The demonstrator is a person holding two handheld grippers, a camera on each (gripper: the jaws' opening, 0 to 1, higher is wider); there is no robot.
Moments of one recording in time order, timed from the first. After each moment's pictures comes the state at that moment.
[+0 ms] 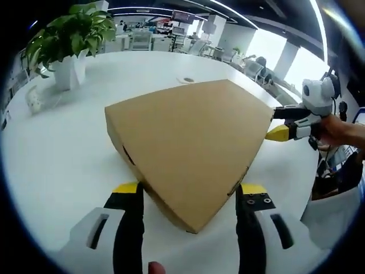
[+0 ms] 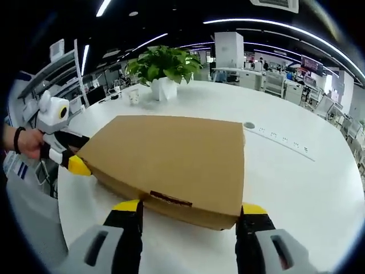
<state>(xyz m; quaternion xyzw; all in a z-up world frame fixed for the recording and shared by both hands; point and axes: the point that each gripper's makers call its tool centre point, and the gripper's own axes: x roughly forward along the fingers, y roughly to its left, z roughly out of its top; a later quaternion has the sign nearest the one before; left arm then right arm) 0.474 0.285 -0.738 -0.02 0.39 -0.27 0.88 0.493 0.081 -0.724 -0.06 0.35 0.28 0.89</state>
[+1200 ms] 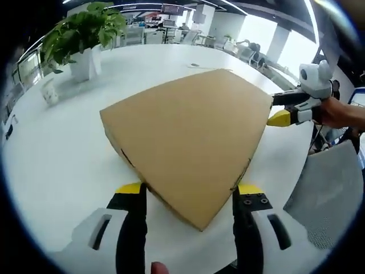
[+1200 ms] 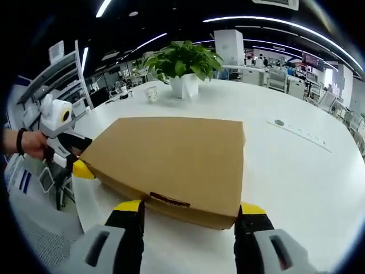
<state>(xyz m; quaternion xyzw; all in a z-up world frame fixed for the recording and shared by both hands) 0.404 0.398 -0.735 0.03 0.41 -0.30 0.86 0.433 0.190 -0.728 -0.04 0.36 0.28 0.89</state>
